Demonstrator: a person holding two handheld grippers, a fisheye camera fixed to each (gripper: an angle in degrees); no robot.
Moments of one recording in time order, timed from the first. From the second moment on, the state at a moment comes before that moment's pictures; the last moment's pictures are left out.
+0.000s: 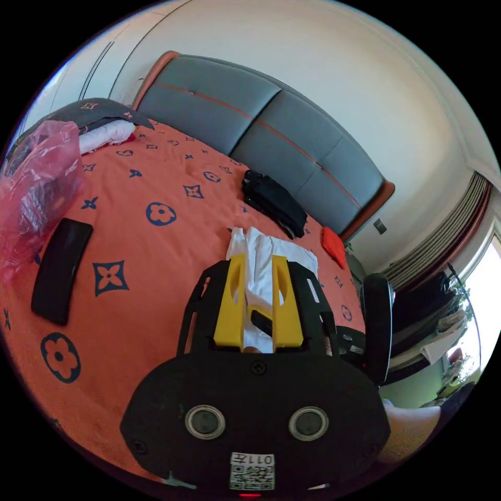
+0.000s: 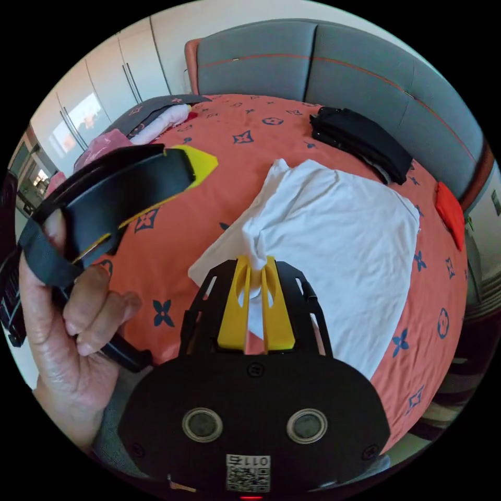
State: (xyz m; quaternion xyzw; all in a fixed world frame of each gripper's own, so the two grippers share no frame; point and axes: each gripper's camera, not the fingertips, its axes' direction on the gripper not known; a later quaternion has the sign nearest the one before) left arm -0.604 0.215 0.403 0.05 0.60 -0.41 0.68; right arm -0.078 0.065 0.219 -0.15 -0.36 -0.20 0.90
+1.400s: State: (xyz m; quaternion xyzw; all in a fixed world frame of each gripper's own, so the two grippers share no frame) left arm -0.550 0.094 0.384 -0.03 0.56 0.02 0.83; right arm 0.127 -0.043 0.383 -0.23 -0.48 -0.09 0.84
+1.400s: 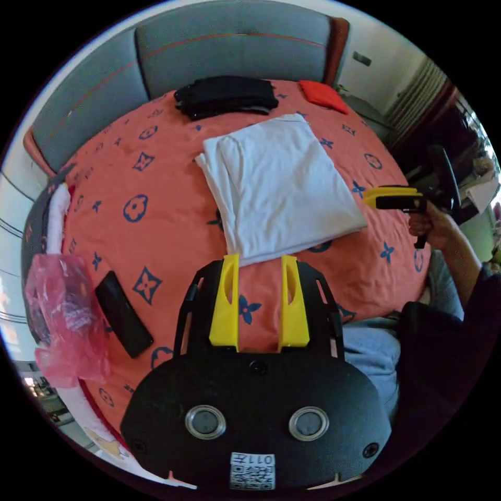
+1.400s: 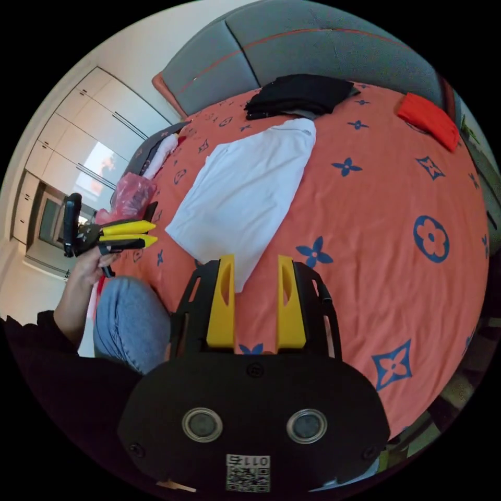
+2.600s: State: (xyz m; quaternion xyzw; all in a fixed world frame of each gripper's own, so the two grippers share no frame) left arm -0.446 0.122 0.523 -0.19 0.73 -0.12 0.64; right arm 0.114 -0.166 0.517 -0.29 -0.58 -0.03 0.76
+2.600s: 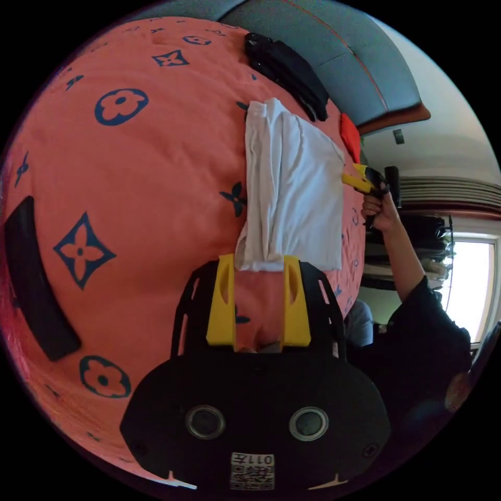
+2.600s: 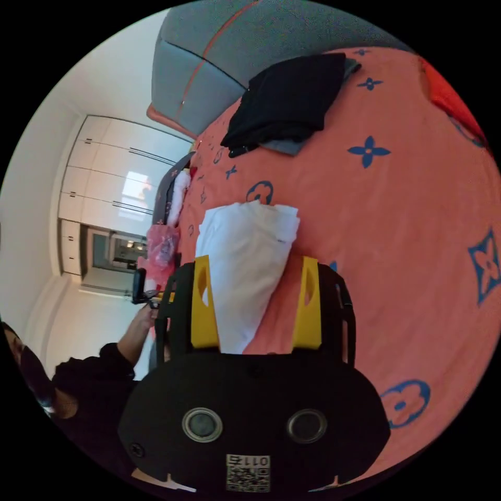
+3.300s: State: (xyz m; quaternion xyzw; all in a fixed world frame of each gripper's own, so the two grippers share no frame) left arm -0.266 0.222 0.259 0.28 0.14 0.47 0.82; right arm -0.081 0.129 0.190 0.06 -0.13 -0.58 0.80
